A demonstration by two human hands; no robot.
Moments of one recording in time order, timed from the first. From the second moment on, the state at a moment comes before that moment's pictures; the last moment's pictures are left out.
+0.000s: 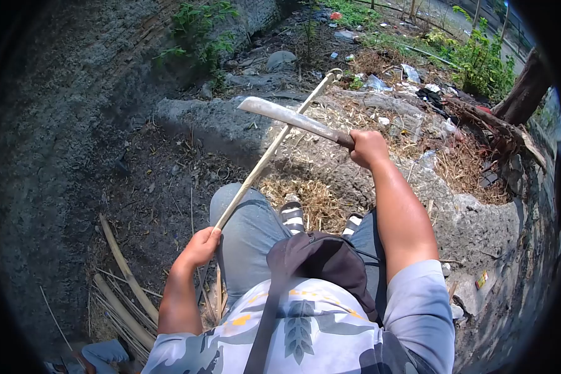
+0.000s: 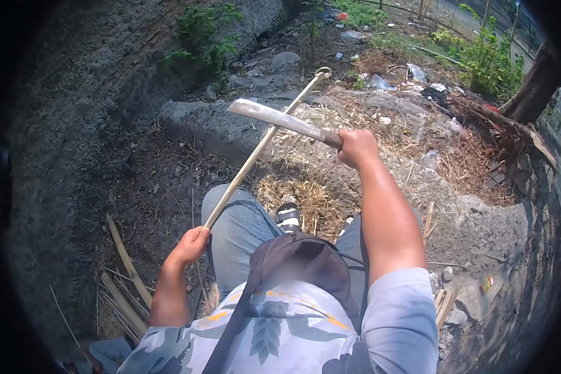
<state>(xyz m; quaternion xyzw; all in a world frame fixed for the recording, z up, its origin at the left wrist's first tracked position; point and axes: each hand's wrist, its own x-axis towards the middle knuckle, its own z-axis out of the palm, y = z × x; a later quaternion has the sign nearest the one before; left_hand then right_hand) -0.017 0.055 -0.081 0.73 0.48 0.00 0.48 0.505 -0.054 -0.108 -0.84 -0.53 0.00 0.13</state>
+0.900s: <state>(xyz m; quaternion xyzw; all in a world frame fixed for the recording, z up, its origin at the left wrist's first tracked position) -0.019 0.059 -0.086 0.67 0.48 0.01 0.56 0.454 -0.050 -0.067 -0.75 -0.63 0.08 0.18</state>
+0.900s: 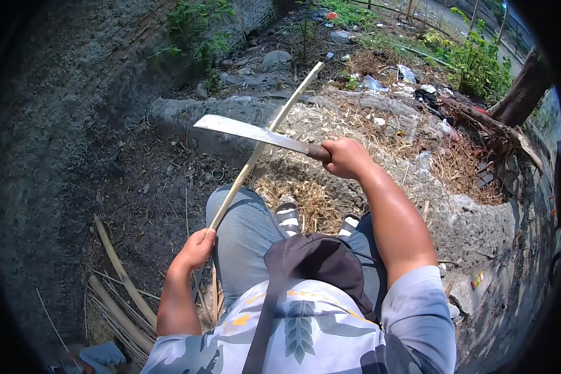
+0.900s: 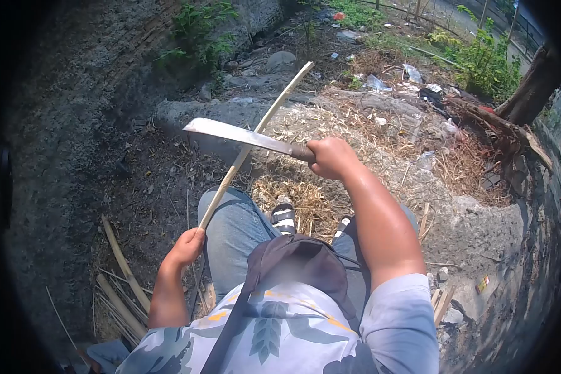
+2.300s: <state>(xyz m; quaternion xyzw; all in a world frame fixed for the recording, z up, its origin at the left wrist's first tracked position) -0.018 0.041 -0.072 0.68 0.47 0.04 0.56 0.422 -0.048 -0.067 -0.70 -0.70 0.11 0.11</state>
